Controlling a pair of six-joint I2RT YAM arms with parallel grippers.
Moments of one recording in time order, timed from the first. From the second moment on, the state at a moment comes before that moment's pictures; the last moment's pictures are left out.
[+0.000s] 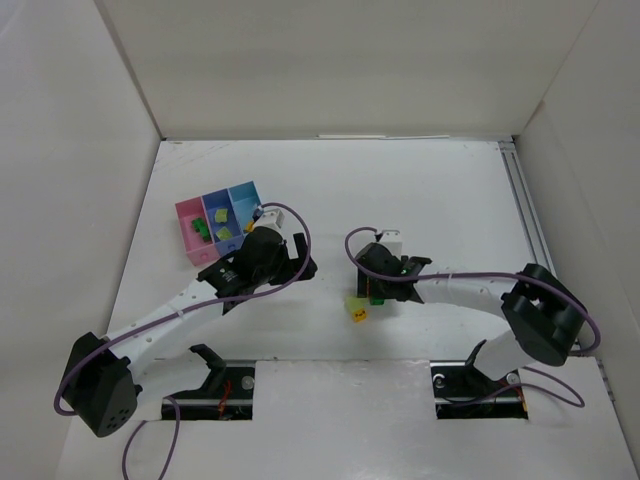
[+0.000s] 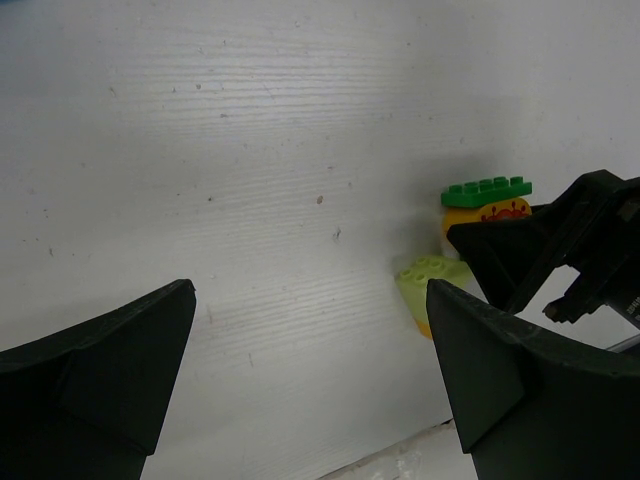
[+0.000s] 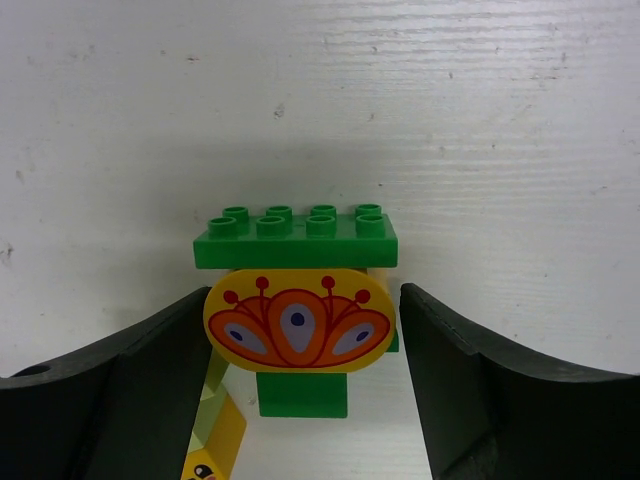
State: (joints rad) left arm -0.69 1.05 0.68 -0.34 -0.10 -0.71; right arm 0.88 1.50 0.79 -0.39 0.41 0.79
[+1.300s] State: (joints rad) left arm -0.69 1.05 0.68 -0.28 0.01 -0.67; right arm 0.88 1.10 0.72 -0.24 0.21 0.16
